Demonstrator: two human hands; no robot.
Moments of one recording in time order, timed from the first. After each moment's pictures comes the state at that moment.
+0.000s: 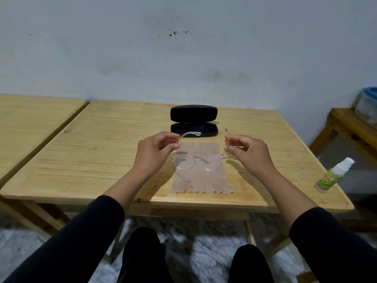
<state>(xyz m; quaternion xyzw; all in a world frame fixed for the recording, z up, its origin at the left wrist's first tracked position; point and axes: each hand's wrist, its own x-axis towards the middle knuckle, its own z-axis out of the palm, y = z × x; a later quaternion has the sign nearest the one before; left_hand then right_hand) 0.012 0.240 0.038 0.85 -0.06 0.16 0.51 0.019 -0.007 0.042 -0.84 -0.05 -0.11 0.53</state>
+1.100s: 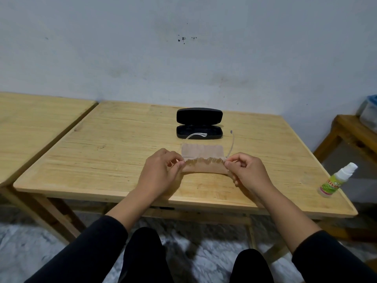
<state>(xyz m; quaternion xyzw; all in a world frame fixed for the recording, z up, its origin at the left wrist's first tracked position) -0.022 0.239 0.015 0.92 -0.08 0.20 0.32 -0.013 0.010 0.031 -0.83 0.04 -0.01 0.56</state>
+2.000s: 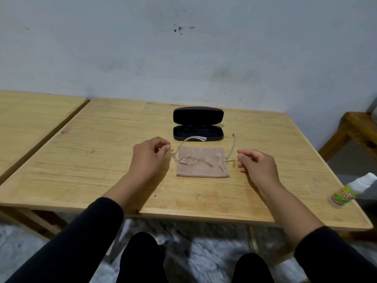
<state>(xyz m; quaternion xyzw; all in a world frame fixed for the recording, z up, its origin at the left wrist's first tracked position) 0.043 0.254 0.021 0.91 0.03 0.15 0.39 0.033 -0.010 0.017 -0.81 0.13 -0.08 0.57</state>
